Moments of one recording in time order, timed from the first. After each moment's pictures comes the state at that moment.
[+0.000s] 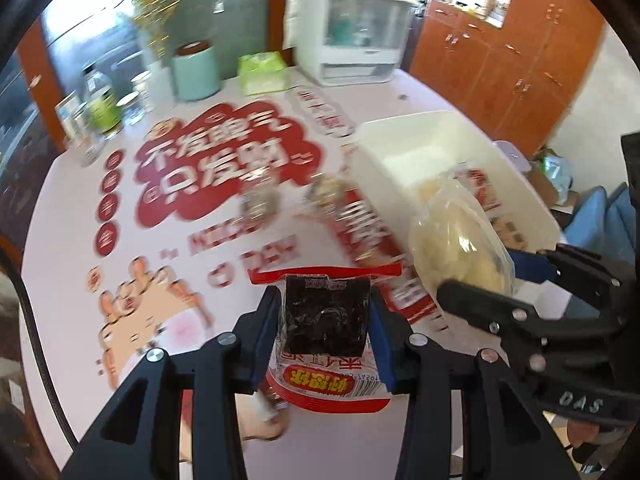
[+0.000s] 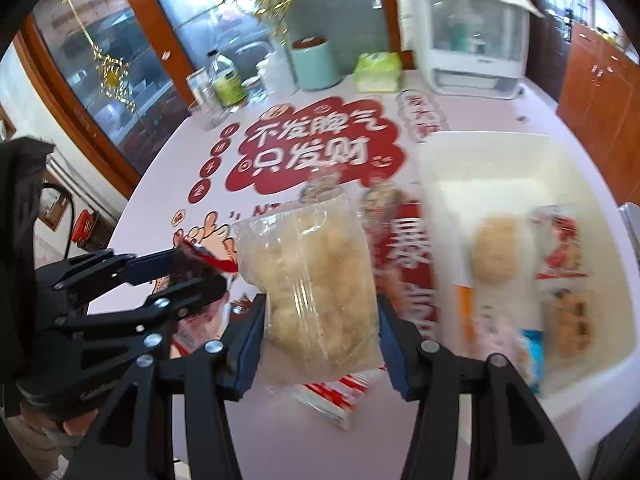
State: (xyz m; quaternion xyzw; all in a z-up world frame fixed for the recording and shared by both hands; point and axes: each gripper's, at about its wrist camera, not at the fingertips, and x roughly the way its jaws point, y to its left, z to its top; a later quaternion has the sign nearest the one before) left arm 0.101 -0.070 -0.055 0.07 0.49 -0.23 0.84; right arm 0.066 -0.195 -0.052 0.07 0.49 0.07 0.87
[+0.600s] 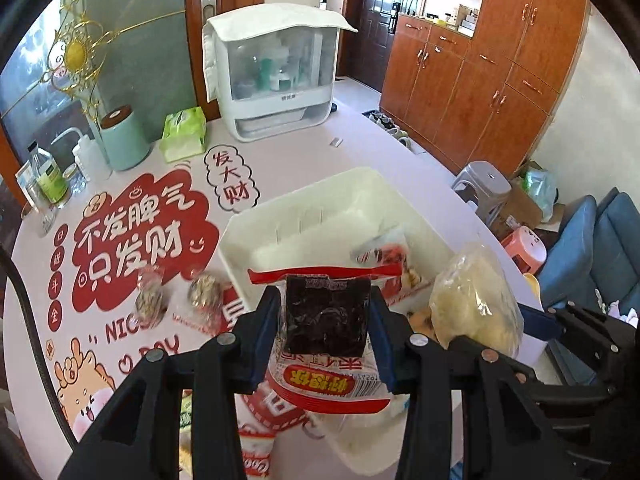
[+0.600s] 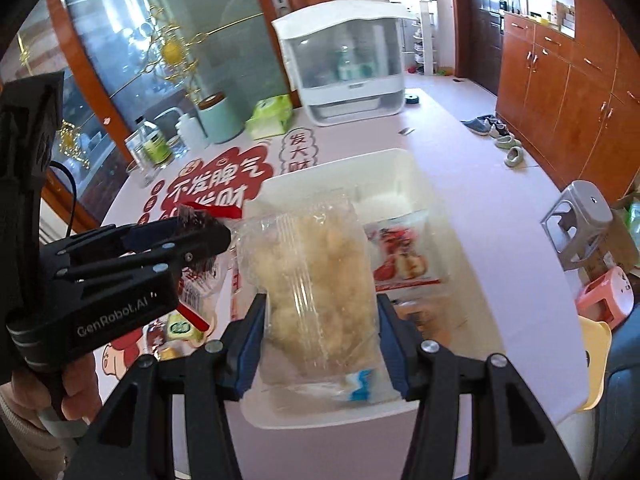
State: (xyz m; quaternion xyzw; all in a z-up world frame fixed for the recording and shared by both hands) left arm 0.131 -0.252 -0.013 0.07 0.45 -0.24 0.86; right arm 0.047 -0.367 -0.020 0.10 0.46 0.00 0.88
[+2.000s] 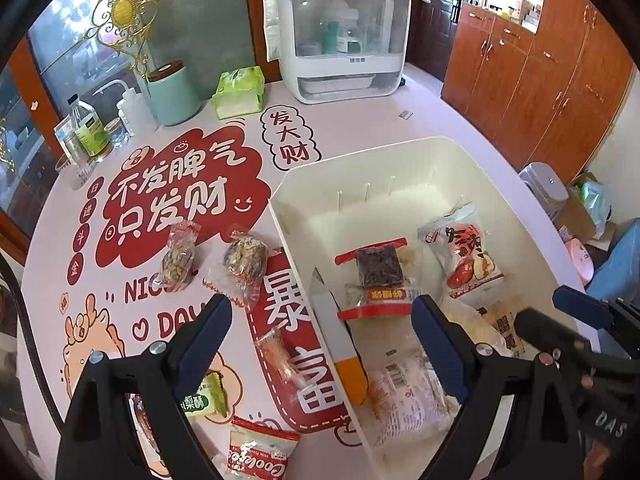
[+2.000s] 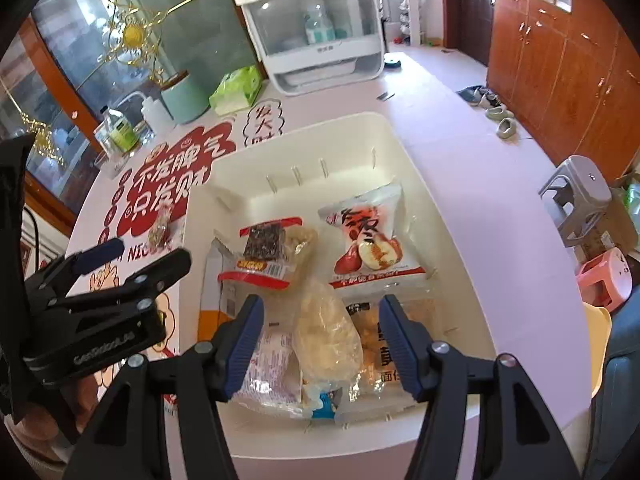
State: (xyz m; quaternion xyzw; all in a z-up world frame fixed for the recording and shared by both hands) left arm 0.145 -0.230 -0.071 0.07 0.48 -0.14 0.86; right arm 0.078 -0.388 -0.064 0.11 0.49 -0.03 0.86
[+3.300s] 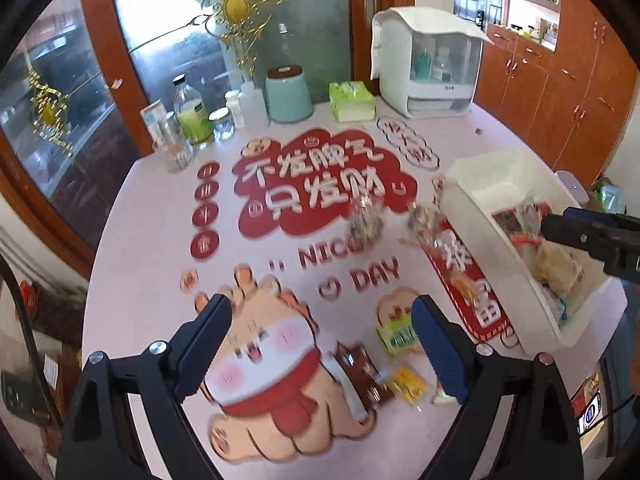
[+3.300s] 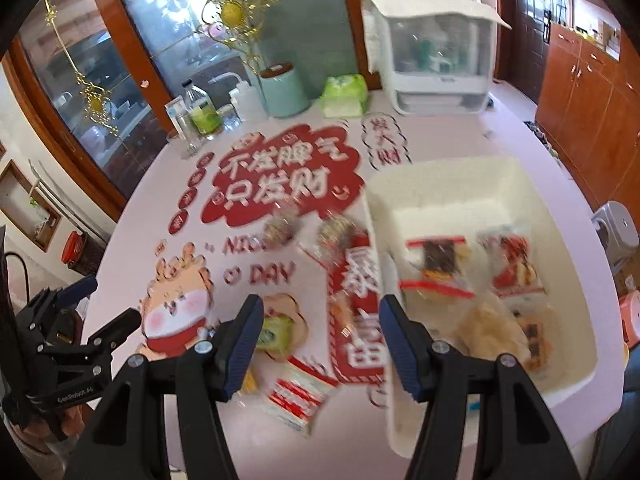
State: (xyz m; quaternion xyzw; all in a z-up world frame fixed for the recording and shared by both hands) left arm 0.115 0.015 -0.018 0.09 0.45 -0.11 0.88; right arm 0.097 -0.211 -0.019 0.07 0.47 0.05 0.88
